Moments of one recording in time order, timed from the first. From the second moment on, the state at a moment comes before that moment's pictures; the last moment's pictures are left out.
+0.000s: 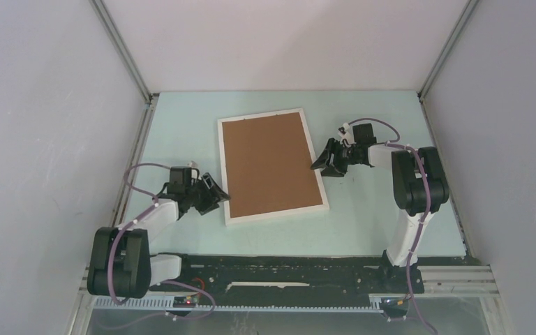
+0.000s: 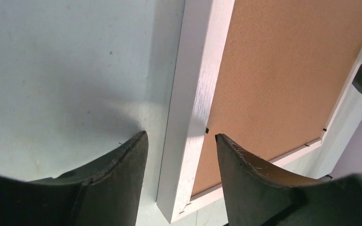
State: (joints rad) left arm -0.07 1.24 0.45 -0.13 0.34 -0.66; right arm 0.14 1.94 1.09 -0.13 -0.77 0.54
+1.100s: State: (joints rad) left arm -0.04 1.29 0.50 -0.20 0.34 -0.65; right arm 0.15 1.94 1.09 -0.13 -0.78 0.54
